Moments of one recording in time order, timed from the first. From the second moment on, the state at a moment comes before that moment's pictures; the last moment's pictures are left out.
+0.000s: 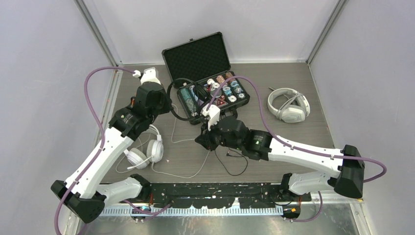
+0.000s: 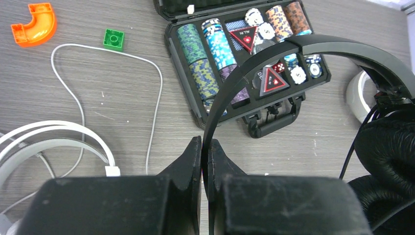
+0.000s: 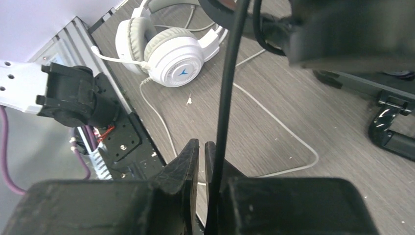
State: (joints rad) left arm -0.57 1.09 1.26 -0.71 -0.38 -0.56; right arm 1.14 1.25 0.99 -0.14 0.04 0.36
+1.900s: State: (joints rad) left arm -0.56 1.01 1.27 -0.59 -0.13 -0.77; right arm 1.14 1.32 0.52 0.59 0.04 -0.01
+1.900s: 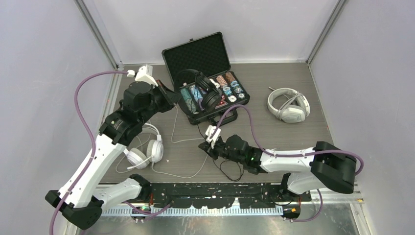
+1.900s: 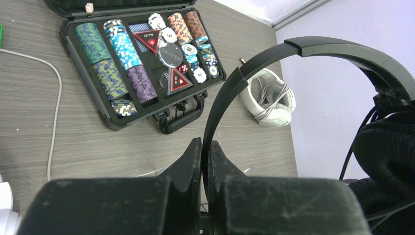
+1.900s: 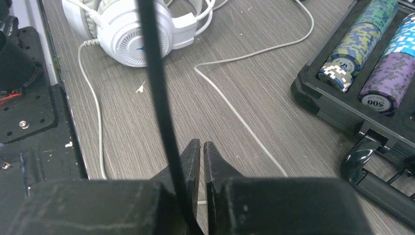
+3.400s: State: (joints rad) left arm -0.40 1.05 1.43 -0.71 0.17 -0.46; right arm 0.85 1.16 0.29 0.70 0.02 0.24
